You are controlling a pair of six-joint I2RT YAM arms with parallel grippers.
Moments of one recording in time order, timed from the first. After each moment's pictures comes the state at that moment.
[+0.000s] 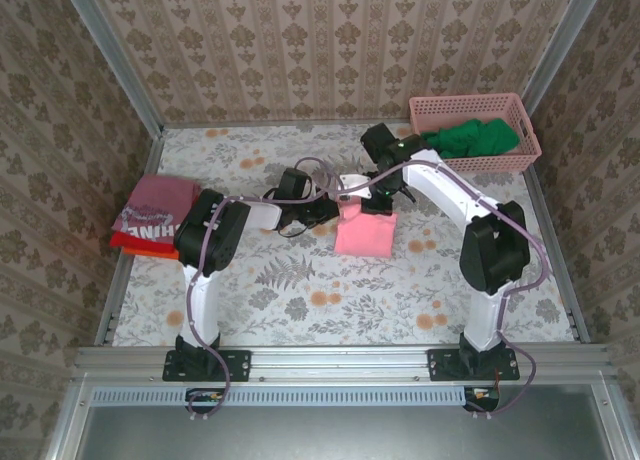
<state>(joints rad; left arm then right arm) -0.54 2.12 1.15 0.22 0.62 -0.80 0.44 1.91 1.71 -1.10 -0.21 -1.05</state>
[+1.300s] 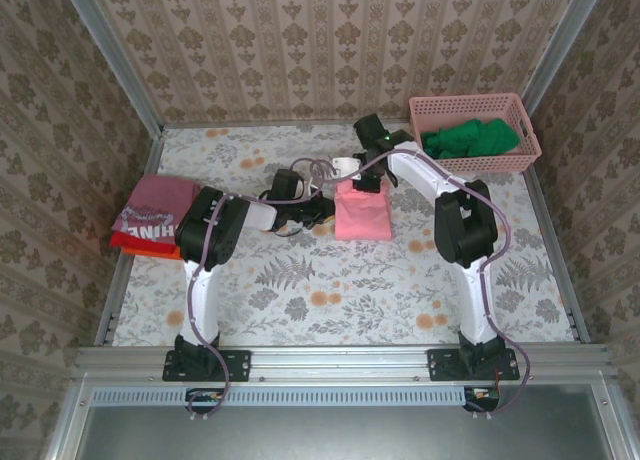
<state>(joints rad) -0.49 2.18 1.13 0.35 0.78 -0.90 0.38 2.20 1.90 -0.84 -0.13 -1.15</state>
